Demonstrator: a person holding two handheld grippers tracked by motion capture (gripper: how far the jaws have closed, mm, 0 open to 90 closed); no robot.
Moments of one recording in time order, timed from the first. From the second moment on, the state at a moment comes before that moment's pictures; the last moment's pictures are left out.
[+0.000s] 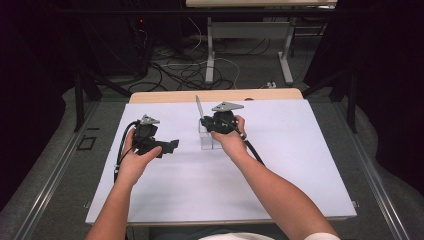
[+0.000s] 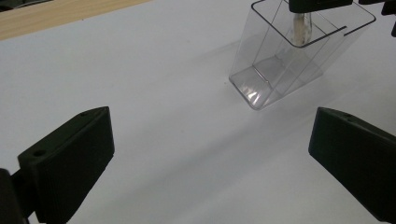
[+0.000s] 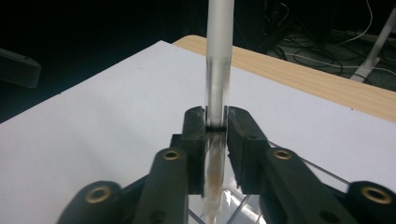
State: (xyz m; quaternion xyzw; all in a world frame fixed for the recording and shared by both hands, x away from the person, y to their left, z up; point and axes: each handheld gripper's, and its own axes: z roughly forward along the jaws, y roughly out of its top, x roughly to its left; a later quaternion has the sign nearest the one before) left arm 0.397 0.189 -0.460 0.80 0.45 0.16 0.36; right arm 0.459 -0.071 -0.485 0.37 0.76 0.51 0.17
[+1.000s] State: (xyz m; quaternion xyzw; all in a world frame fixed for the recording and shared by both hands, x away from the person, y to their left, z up) left arm 0.401 0.195 -0.466 0.78 0.47 0.17 0.38; right arm 0.419 -0.166 -0.464 0.38 0.73 0.51 0.25
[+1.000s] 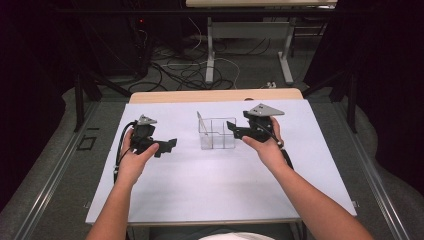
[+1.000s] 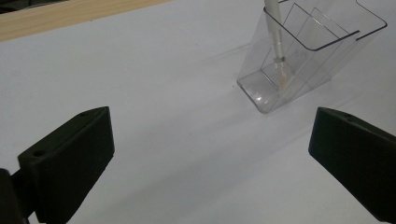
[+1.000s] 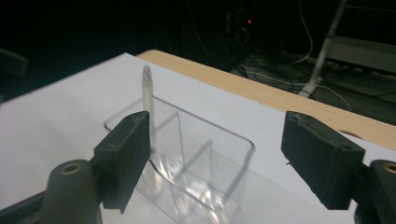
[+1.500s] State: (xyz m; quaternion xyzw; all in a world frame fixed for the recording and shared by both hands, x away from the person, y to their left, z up) left arm 0.400 0.199 -0.465 0.77 0.46 0.18 0.39; right arm 0.393 -0.239 -0.496 0.43 0.73 0.46 0.28
